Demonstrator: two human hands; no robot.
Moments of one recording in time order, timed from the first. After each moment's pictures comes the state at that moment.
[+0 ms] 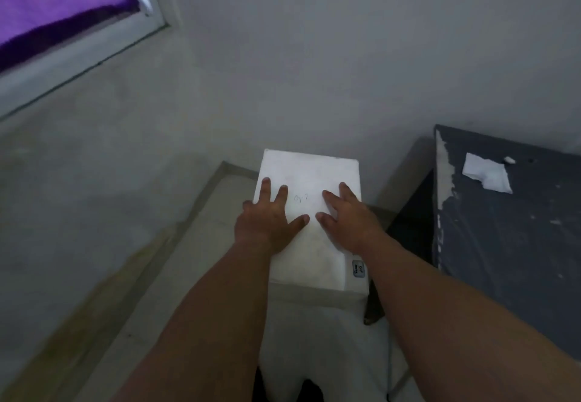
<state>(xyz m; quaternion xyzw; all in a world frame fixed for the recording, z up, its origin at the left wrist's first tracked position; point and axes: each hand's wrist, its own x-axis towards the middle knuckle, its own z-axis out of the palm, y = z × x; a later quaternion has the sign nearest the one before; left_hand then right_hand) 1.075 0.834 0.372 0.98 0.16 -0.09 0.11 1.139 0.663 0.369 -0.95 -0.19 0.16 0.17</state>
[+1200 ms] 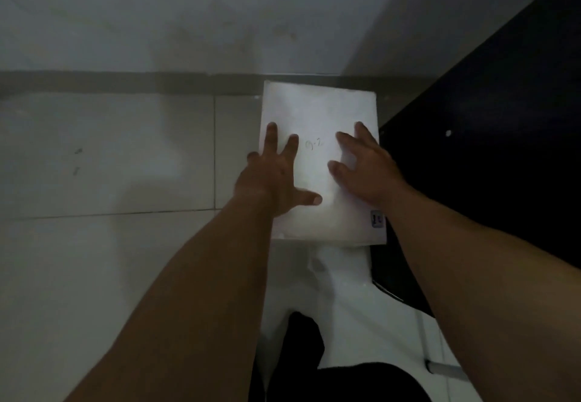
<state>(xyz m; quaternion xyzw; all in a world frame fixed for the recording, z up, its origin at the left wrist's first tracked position) 1.417 0.765 -0.140 0.93 -0.07 -0.32 0.17 1.416 0.570 -0.144 -0.95 0.05 0.22 0.23</state>
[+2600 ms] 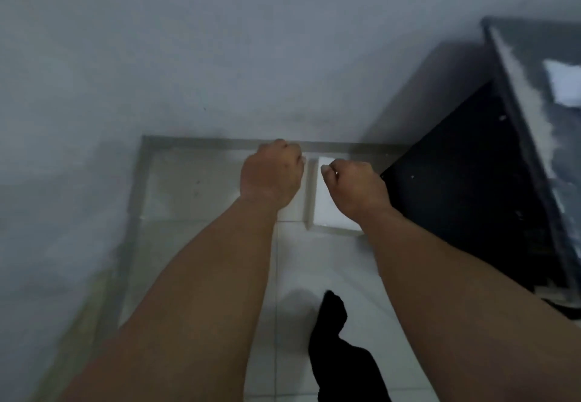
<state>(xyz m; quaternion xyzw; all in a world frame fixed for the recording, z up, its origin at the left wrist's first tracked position) 1.338 0.921 0.192 0.98 -0.08 0.00 0.18 1.324 0.761 0.191 -0.98 0.02 0.11 0.16</state>
